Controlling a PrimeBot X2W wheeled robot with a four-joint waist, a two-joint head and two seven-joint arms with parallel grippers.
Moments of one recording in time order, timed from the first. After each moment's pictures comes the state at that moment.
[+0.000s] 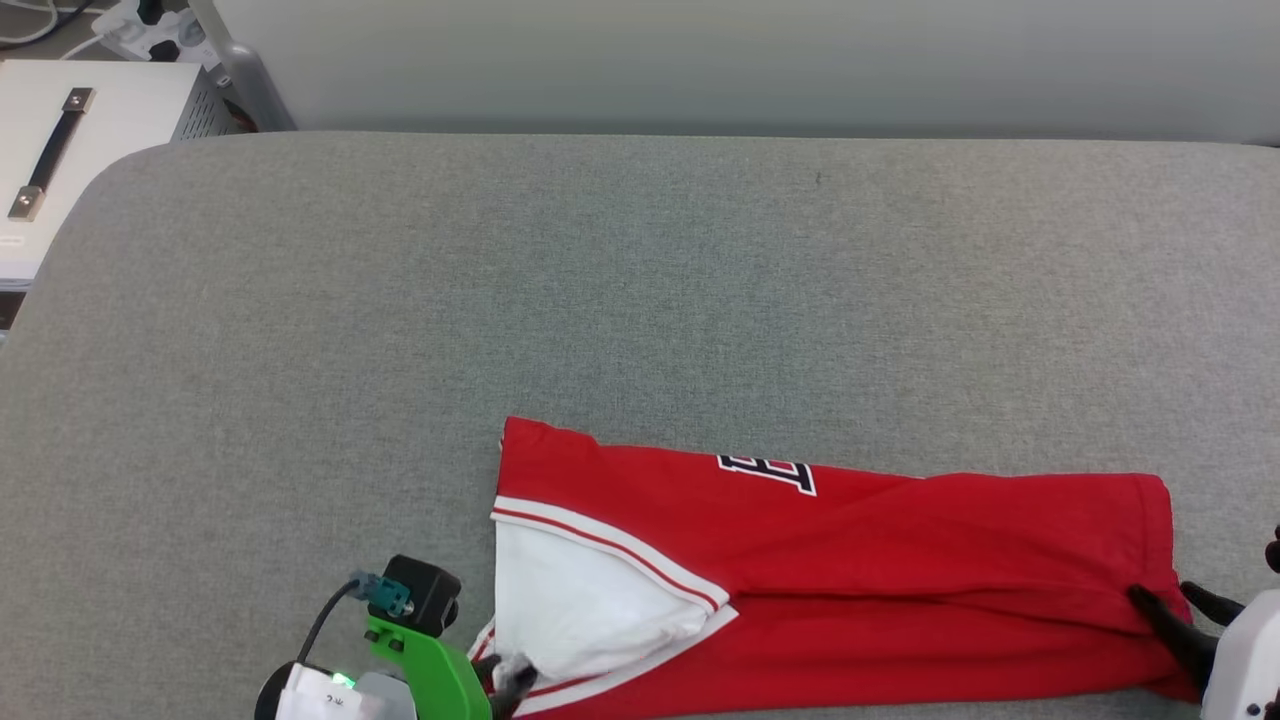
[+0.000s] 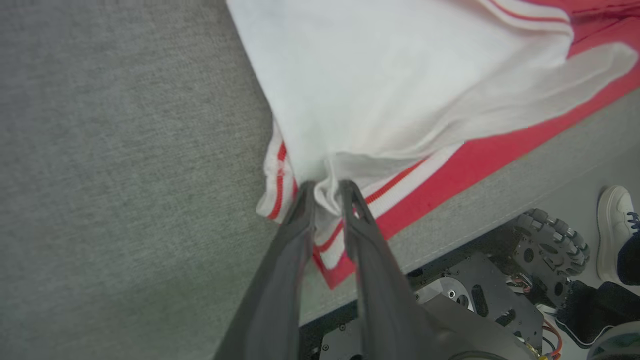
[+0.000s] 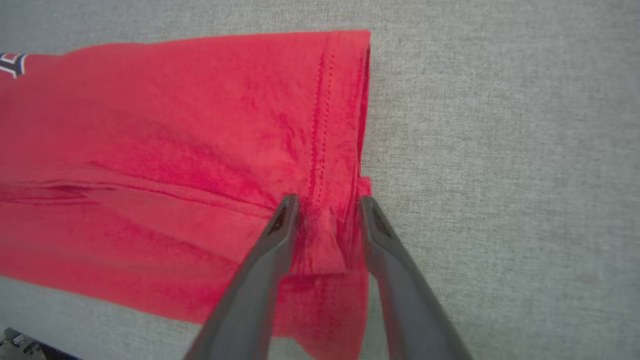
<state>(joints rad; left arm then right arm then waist) -0.21 0.65 -0.87 0.05 -0.97 0.09 0.32 -0.03 -0.70 0.30 0.26 0.85 0.13 0.25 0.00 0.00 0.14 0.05</state>
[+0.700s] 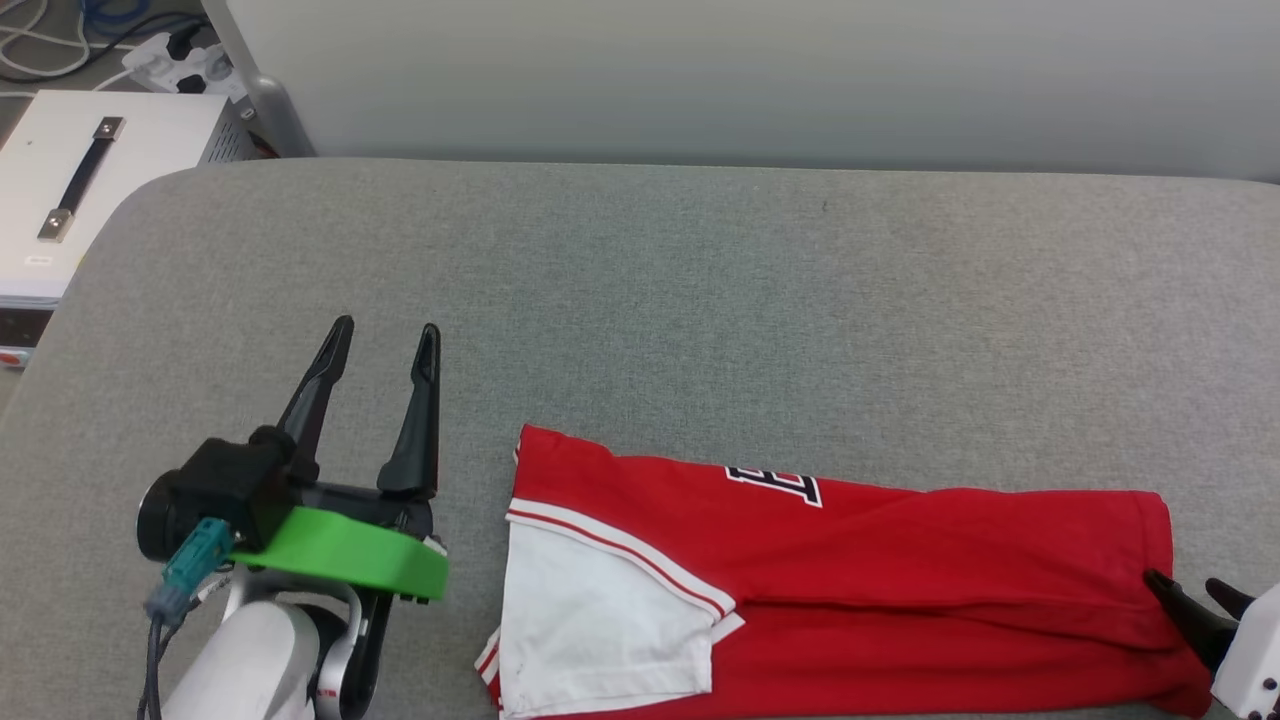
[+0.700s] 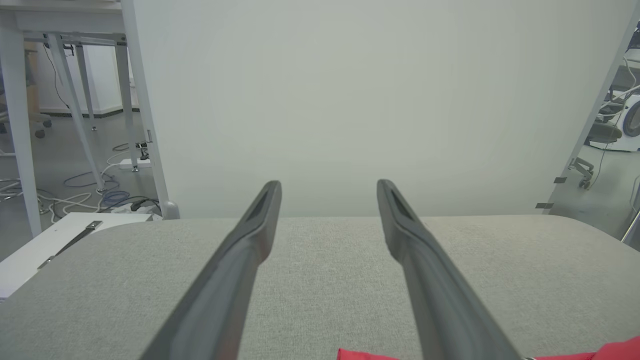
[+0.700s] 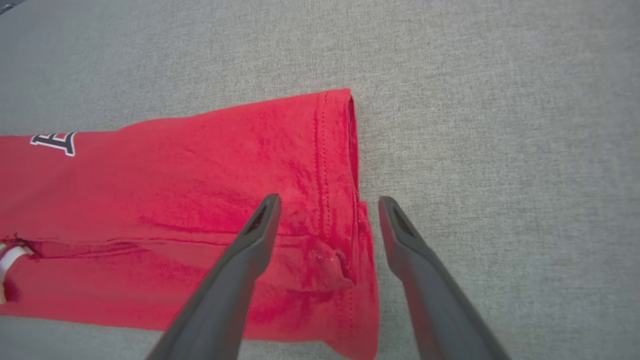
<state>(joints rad) -0.19 0.44 -0.39 -0.08 -0.57 0.15 -0.26 0.02 -0.52 -0.01 0.16 0.75 0.13 0.46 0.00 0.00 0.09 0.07</state>
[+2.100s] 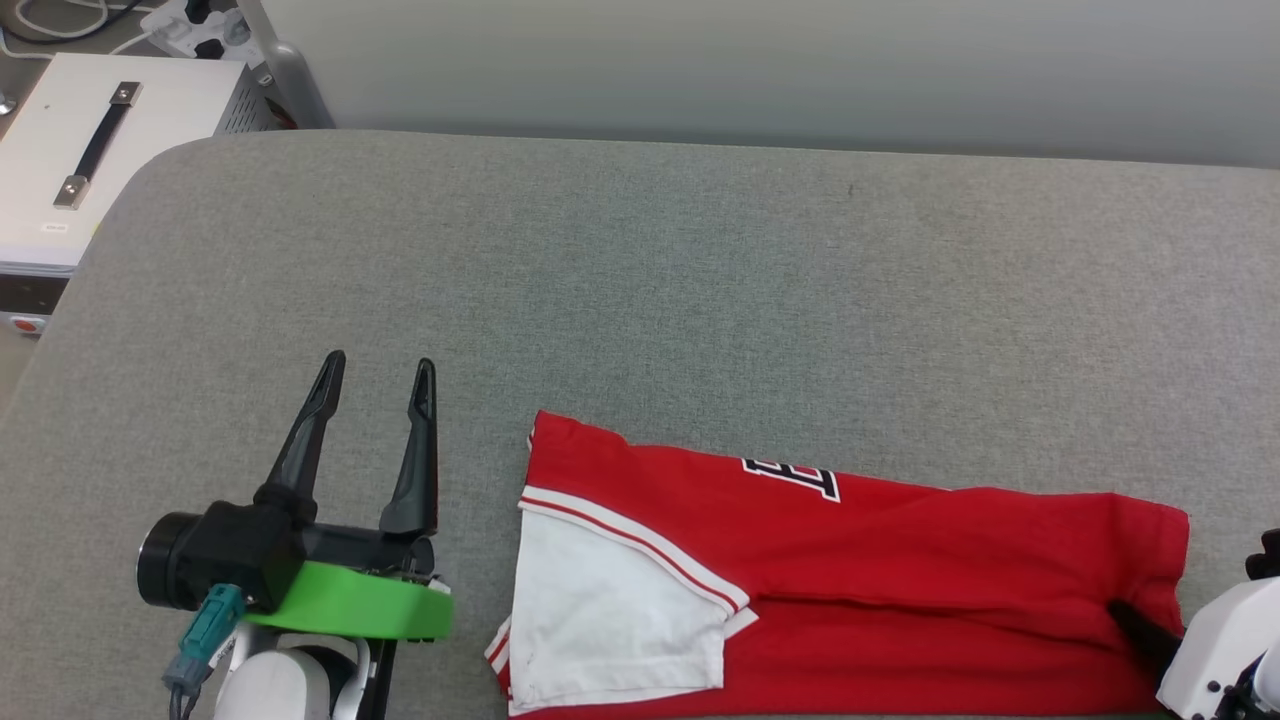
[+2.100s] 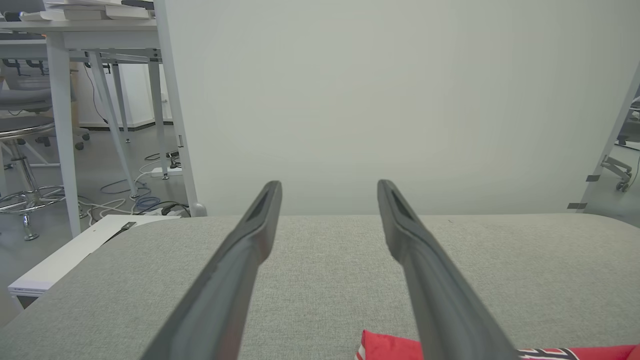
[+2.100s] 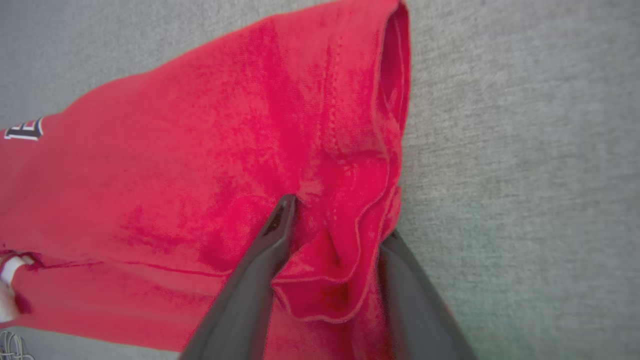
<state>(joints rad) -0.04 0.13 -0.06 -0.10 -0.19 -0.13 -0.26 -0.04 -0.39 0.03 0.36 0.78 0.12 0.51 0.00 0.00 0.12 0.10</state>
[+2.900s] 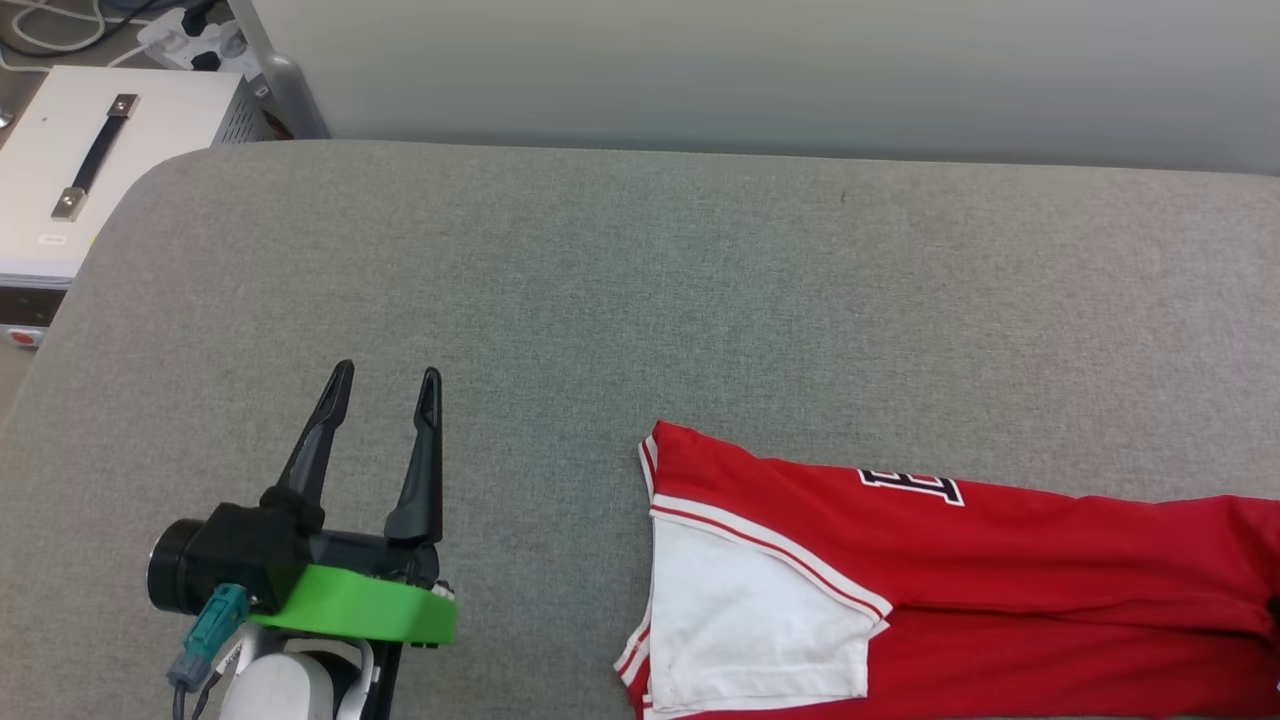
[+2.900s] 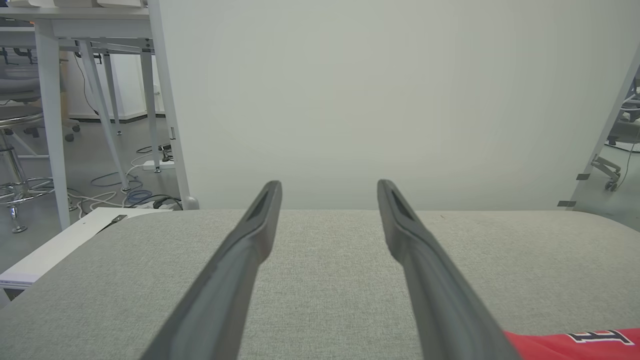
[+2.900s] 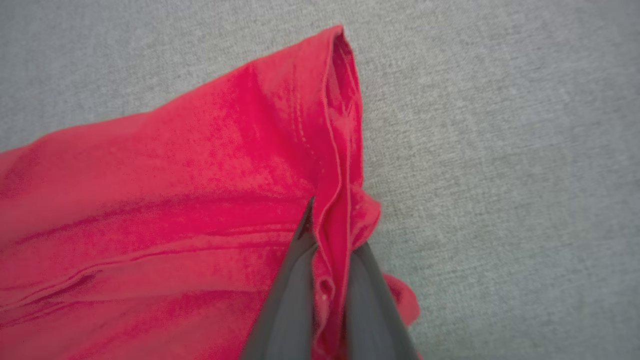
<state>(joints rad) -0.04 0.13 -0.07 -0.07 -0.21 -0.13 -0.26 -0.08 -0.48 -0.18 0.48 0.60 0.14 0.39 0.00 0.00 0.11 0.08</state>
